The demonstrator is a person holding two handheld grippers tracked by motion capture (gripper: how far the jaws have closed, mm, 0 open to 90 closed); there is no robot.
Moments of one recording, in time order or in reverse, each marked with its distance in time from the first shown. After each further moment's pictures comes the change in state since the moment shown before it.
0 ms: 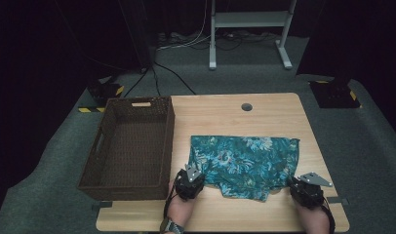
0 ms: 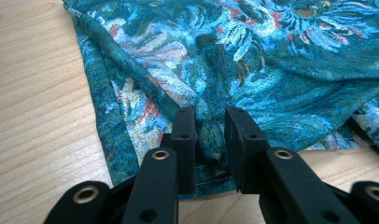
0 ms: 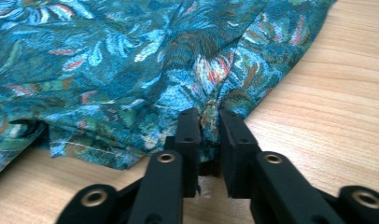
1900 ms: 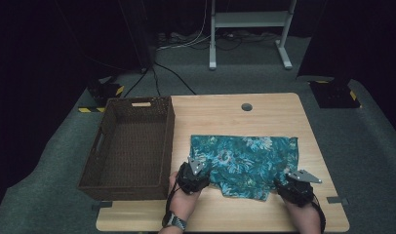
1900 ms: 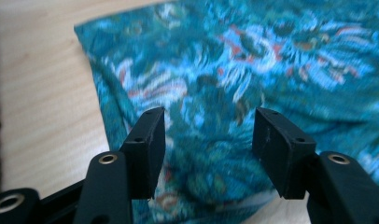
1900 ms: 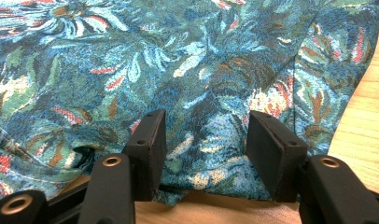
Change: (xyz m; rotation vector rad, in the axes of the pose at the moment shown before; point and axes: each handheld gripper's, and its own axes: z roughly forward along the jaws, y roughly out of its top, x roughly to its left) left arm -0.004 0.023 -0.003 0.006 0.052 0.010; right arm 0.019 0.009 0.013 -0.005 0.050 -0.005
